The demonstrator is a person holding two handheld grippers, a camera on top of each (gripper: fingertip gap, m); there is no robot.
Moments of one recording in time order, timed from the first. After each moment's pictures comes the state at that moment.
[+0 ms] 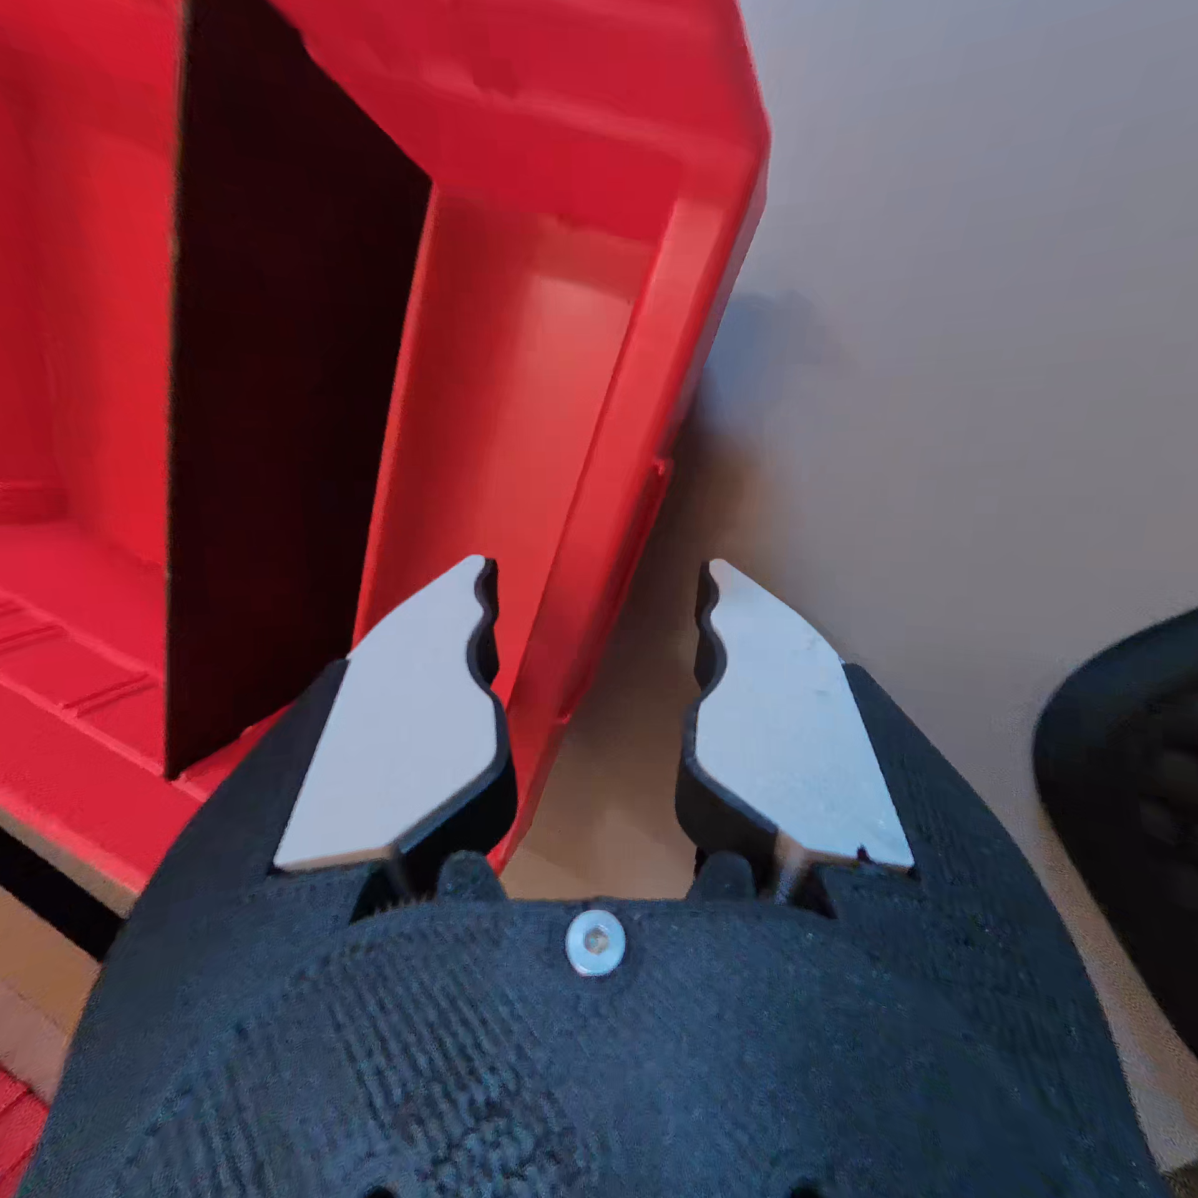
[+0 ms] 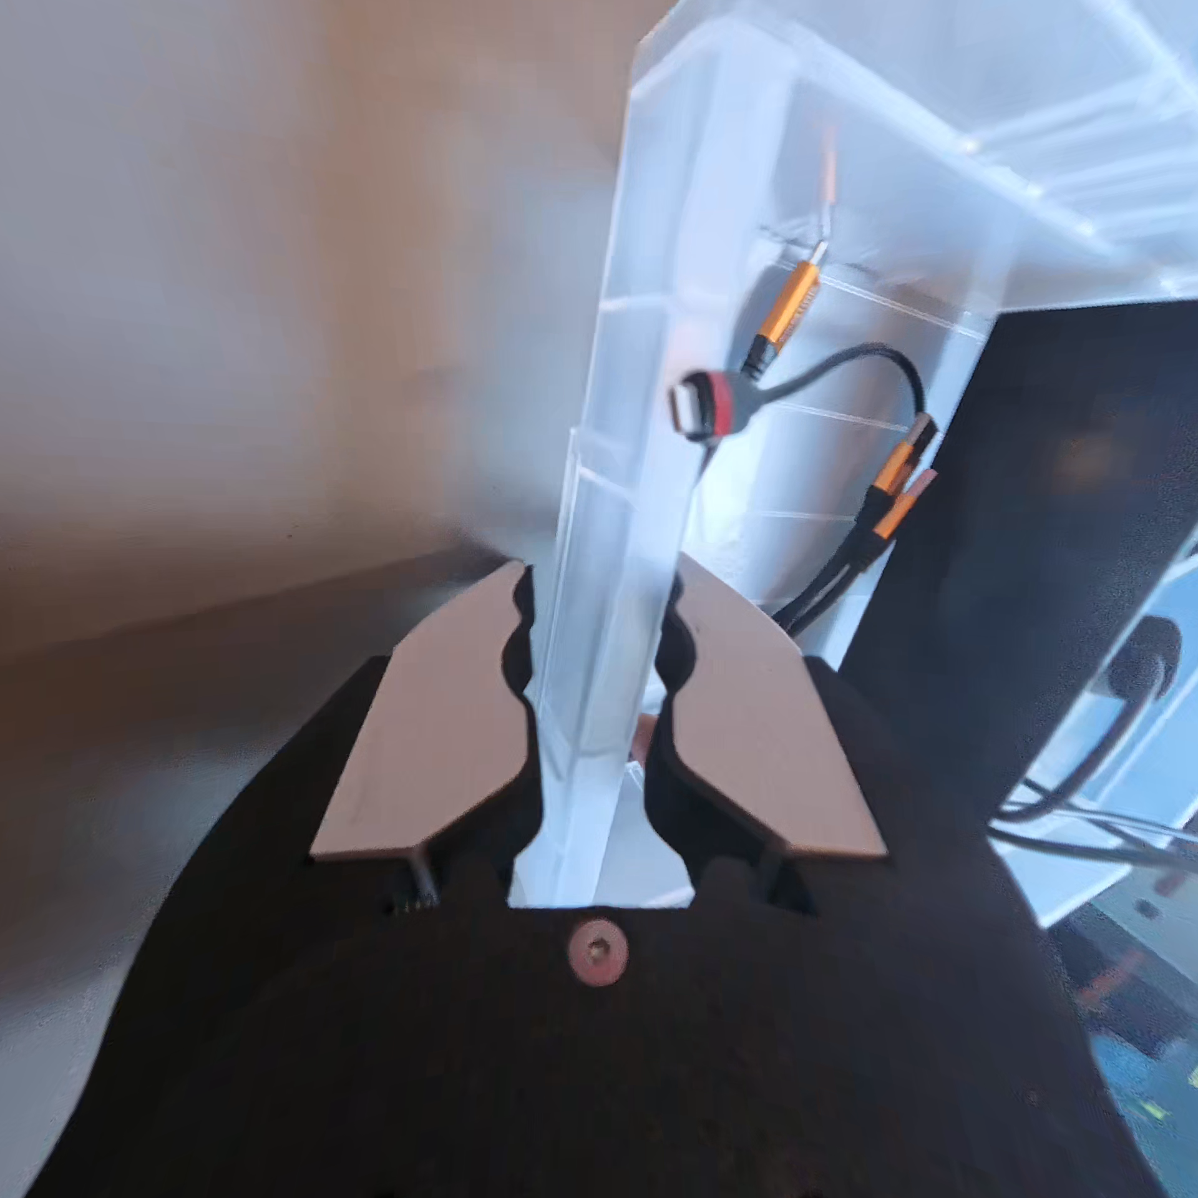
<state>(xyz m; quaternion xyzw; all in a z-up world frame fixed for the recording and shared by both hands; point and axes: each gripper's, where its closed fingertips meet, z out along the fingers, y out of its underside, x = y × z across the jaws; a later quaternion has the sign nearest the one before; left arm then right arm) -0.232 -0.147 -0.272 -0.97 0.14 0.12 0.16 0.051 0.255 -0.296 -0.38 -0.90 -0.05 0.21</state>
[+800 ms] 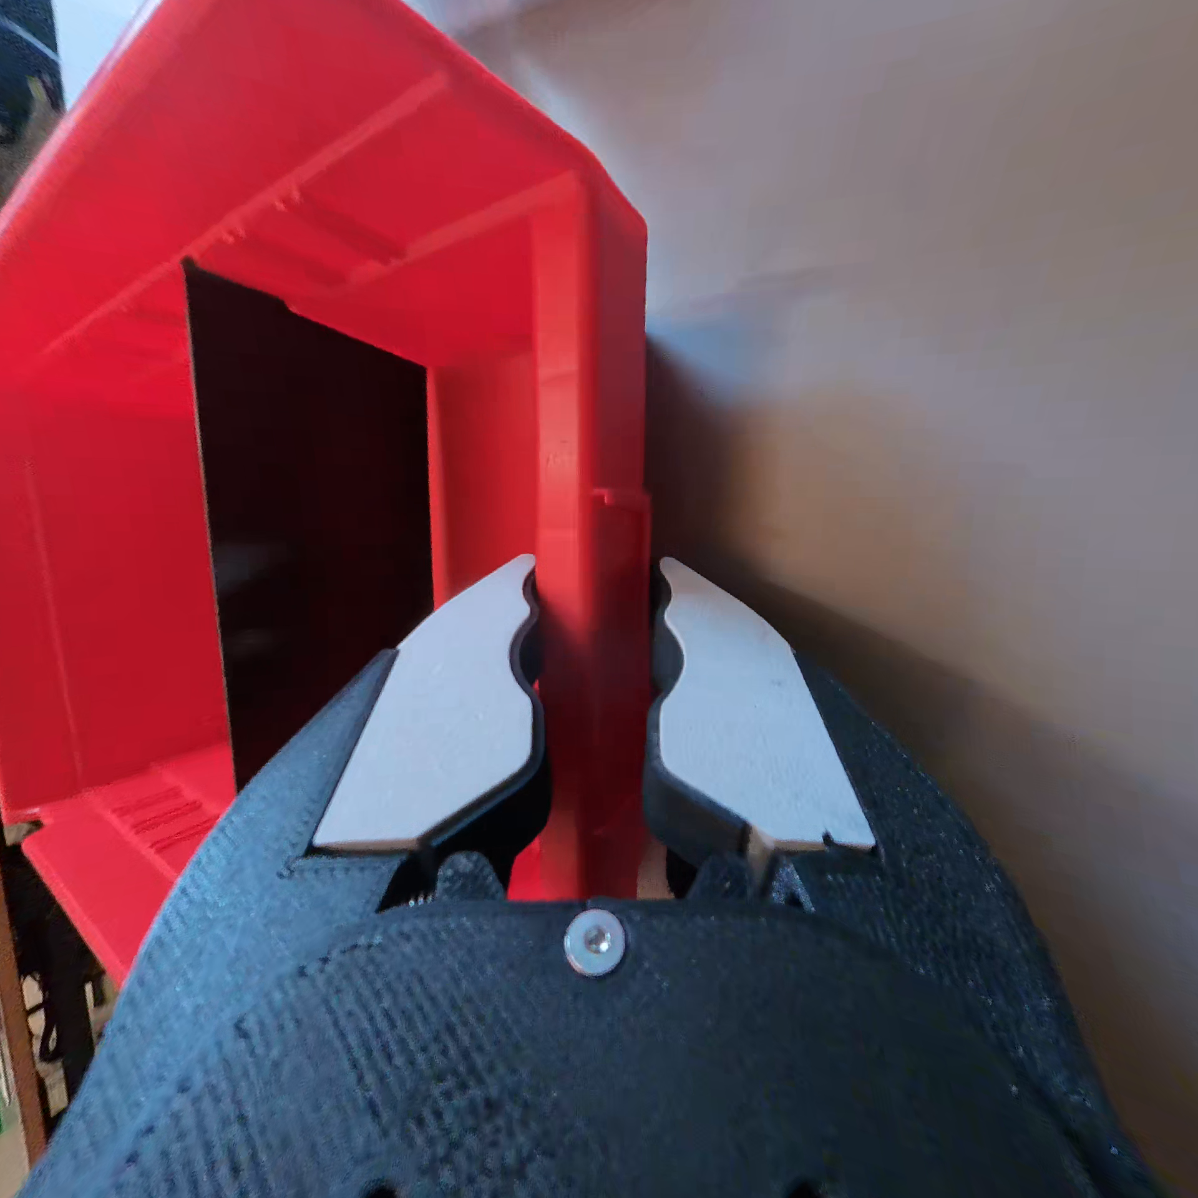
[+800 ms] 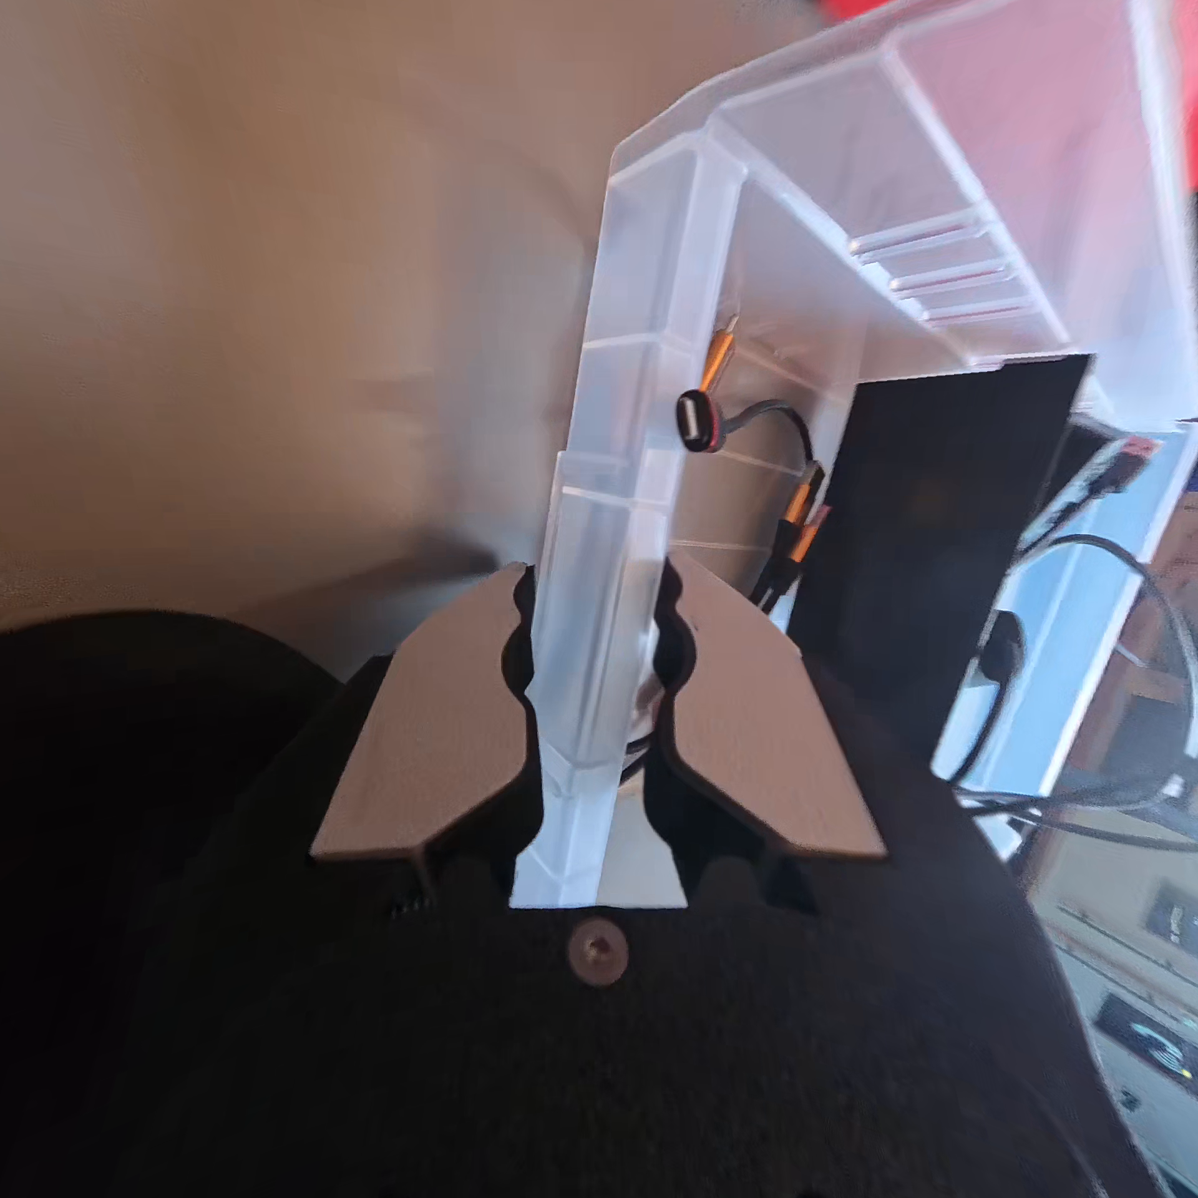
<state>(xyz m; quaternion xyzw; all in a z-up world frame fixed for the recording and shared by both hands) -0.114 0.013 -0.287 -0.86 0.37 0.18 0.29 0.096 0.124 -0.286 -0.28 -0.90 -0.01 0.34</state>
